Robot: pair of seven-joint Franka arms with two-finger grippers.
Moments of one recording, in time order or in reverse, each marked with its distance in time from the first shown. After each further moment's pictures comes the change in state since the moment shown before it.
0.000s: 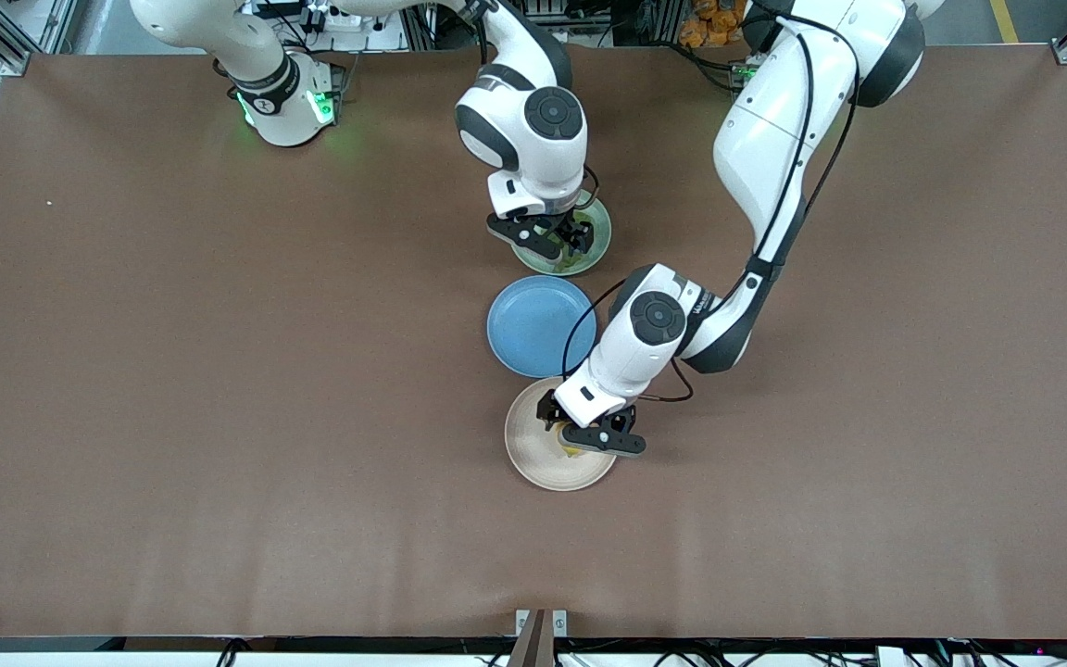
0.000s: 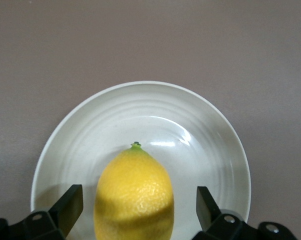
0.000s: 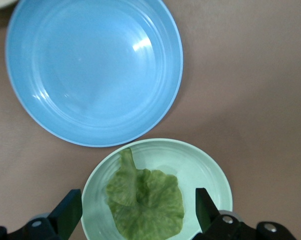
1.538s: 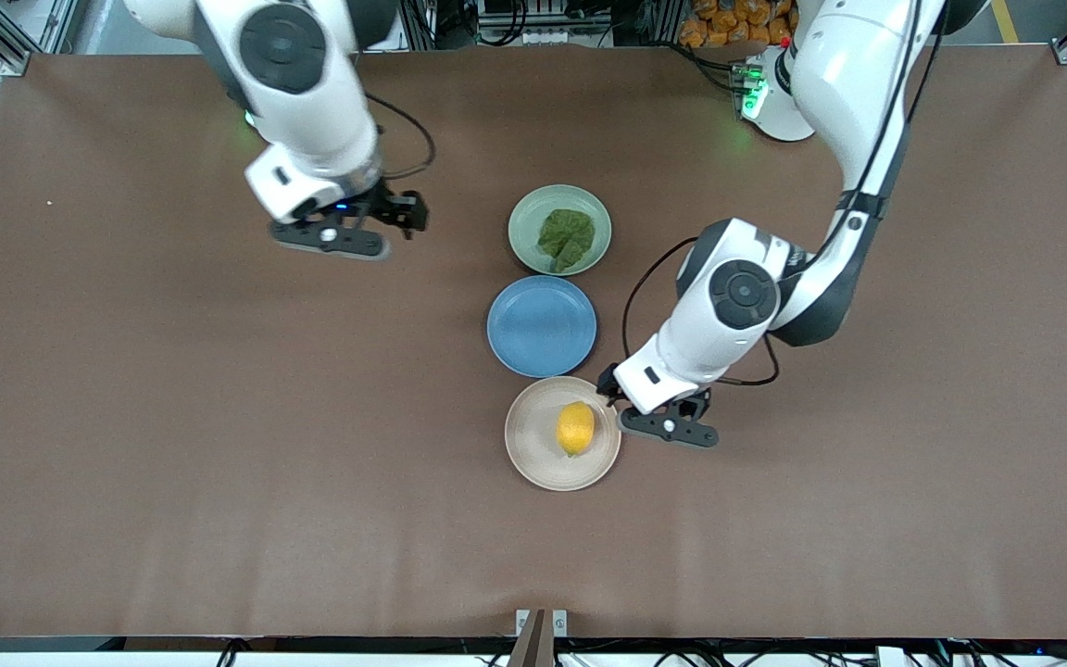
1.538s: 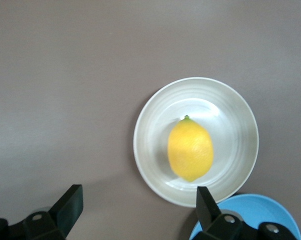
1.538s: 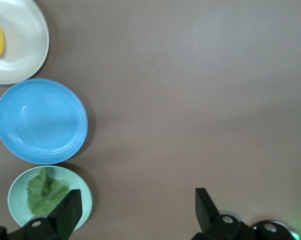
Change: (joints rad) left arm 0.096 -0.259 -0.005 -0.094 0.000 -0.299 0.148; right arm -0.318 -0.374 -0.001 0.025 -0.038 -0.501 -0.668
